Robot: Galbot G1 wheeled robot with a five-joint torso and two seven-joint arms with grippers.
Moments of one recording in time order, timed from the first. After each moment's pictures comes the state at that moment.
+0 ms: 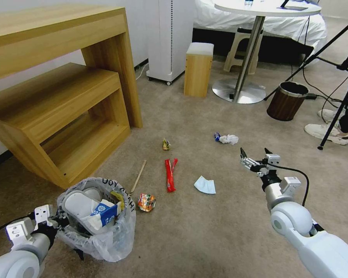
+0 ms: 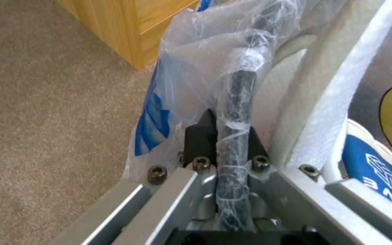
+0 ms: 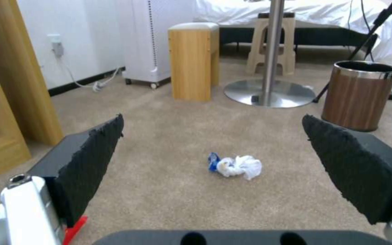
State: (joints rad) left arm 1.71 -1.09 -0.87 -2.13 -0.86 0.54 -0.31; right arm -1.18 0.83 0.28 1.83 0.68 0.12 0.34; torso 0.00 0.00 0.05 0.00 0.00
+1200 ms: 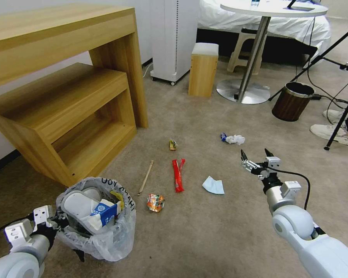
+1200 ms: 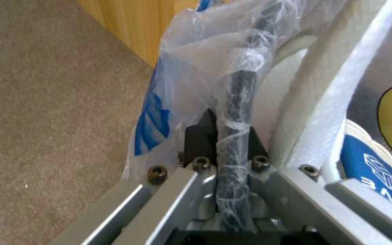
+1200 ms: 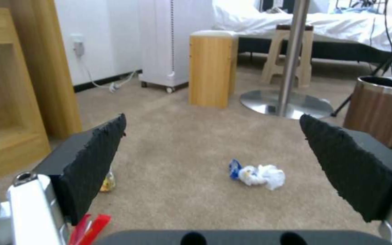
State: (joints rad) left arm 1.72 -1.10 -0.88 -2.13 -0.85 0.54 -0.31; right arm -1.20 0.84 0.29 1.80 0.63 0.15 0.27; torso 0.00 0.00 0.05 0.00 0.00
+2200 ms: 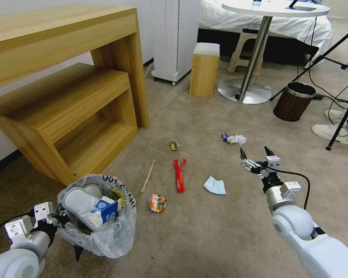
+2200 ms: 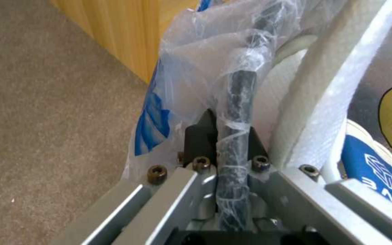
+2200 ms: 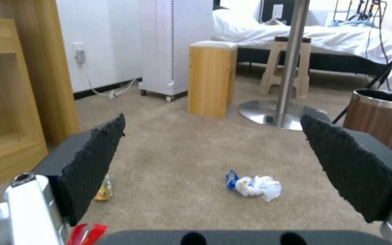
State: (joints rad) left arm 1.70 -1.09 -0.87 -2.16 -0.88 0.54 -0.31; right arm -1.21 0.83 0.31 1.82 0.60 0.18 0.27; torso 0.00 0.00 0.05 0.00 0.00
